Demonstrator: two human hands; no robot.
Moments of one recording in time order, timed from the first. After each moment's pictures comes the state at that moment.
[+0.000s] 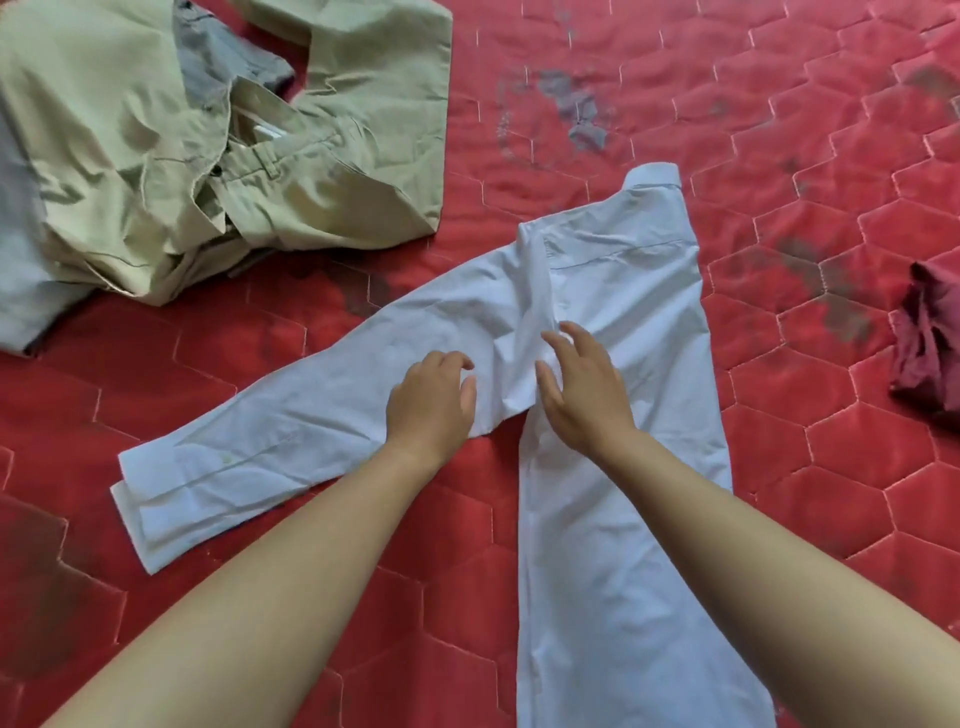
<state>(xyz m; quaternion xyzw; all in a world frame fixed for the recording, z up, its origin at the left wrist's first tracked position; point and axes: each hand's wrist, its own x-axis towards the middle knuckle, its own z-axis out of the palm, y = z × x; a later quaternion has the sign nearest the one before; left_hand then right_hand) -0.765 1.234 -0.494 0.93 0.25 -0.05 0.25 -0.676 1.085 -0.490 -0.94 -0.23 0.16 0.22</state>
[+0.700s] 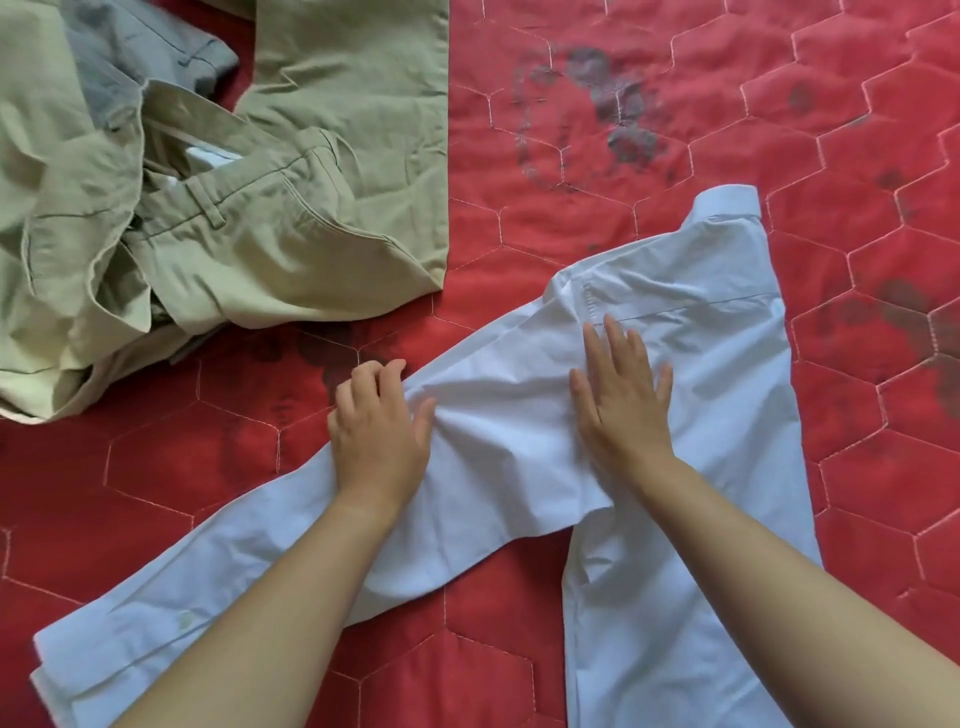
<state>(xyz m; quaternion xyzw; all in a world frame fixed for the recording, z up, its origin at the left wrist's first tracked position) -0.703 1.328 -0.550 0.93 0.32 -0.04 0.17 -0.583 1.133 -0.561 -0.96 -0.17 0.18 0.15</state>
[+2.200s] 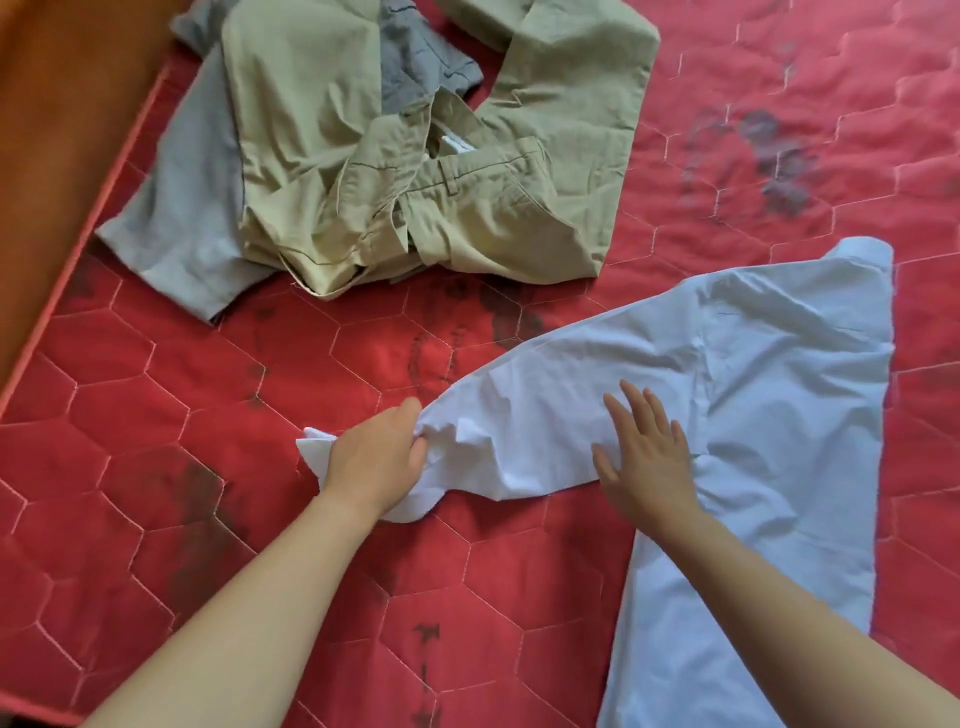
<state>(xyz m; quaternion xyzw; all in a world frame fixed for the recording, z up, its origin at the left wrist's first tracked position) -0.868 1.383 -0.467 0.91 0.33 -0.14 0.19 -0.699 1.163 -0.503 -0.92 -0.32 0.22 0.08</state>
